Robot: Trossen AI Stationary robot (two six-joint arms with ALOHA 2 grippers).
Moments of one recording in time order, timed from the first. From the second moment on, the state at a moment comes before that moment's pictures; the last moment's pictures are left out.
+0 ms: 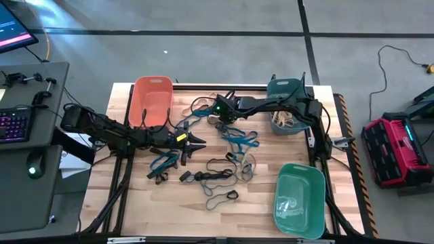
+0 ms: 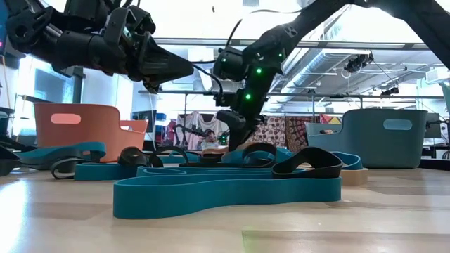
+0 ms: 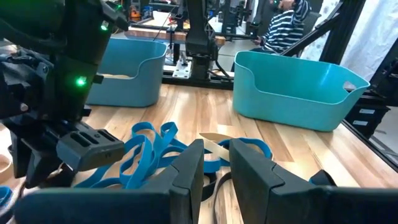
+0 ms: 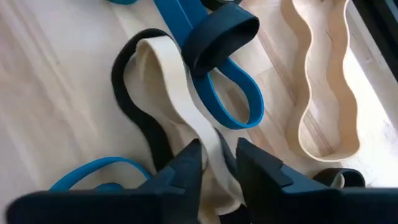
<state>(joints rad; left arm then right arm) -0.03 1.38 0.34 0.91 -0.03 -0.09 -0.31 2.08 1.49 -0.51 0.21 0.08</state>
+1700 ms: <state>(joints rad) -0.03 1.38 0.34 0.88 -0.03 -0.09 -0.27 2.03 1.49 -0.26 0.31 0.08</state>
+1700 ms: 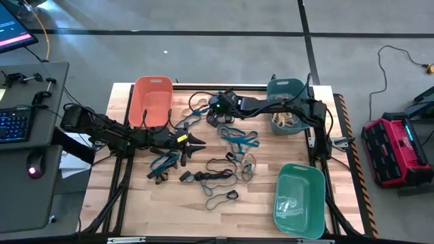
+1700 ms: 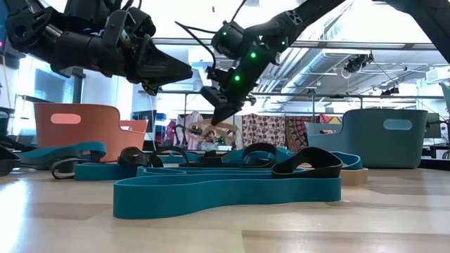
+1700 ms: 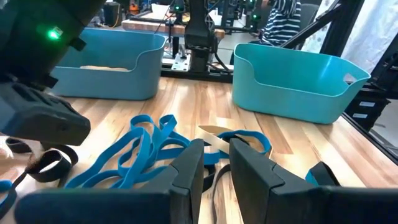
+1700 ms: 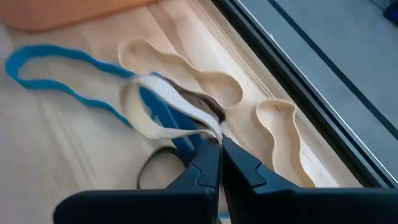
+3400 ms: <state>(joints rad) -0.03 1.38 0.34 0.89 -0.04 -0.08 -0.37 1.58 1.49 -1.52 0.78 0.82</state>
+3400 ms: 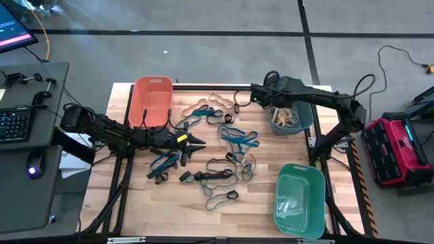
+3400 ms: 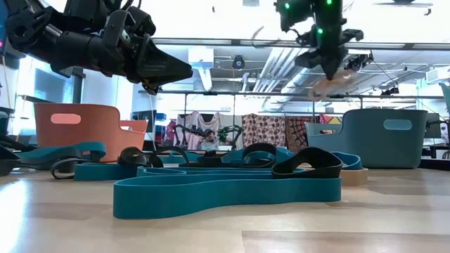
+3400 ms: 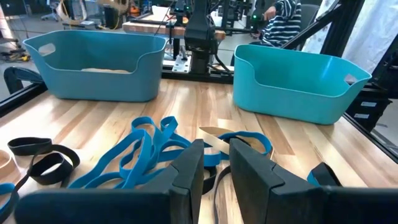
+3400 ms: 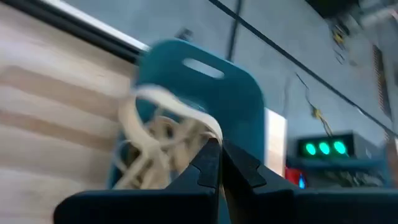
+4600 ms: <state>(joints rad) -0.03 1.38 0.34 0.89 -0.06 -0.10 -0.60 1.53 1.04 -1.05 0.57 0.65</state>
